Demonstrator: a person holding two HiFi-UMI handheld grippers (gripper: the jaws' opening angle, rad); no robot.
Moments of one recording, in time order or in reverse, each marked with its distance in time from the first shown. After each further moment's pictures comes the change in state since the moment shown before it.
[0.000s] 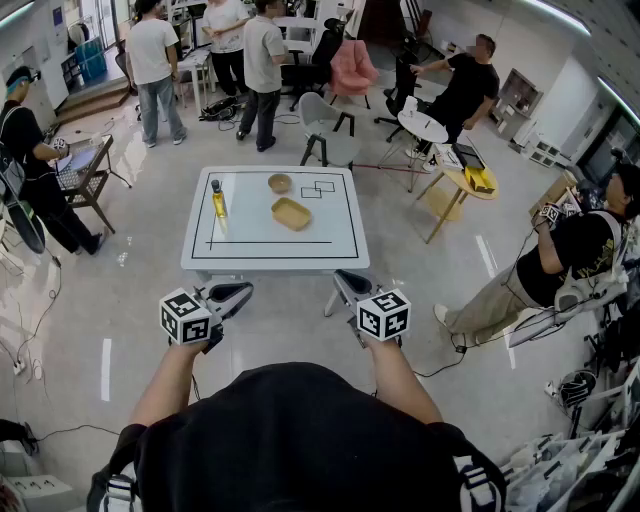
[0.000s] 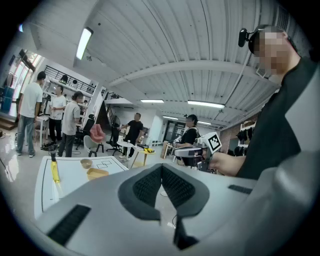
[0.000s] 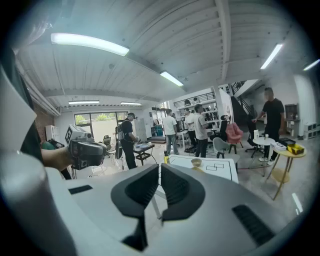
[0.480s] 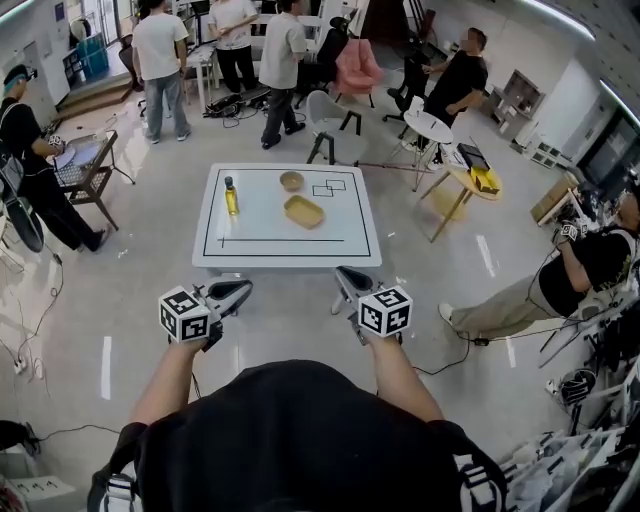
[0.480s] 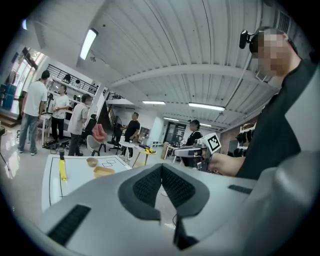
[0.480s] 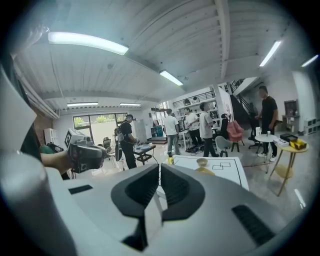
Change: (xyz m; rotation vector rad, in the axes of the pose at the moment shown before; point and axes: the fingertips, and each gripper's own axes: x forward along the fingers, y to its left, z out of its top) left arm -0.048 0.032 -0.005 -0.019 -0.013 0.004; right arm 0.039 0.036 0.005 0.027 -0.007 0.000
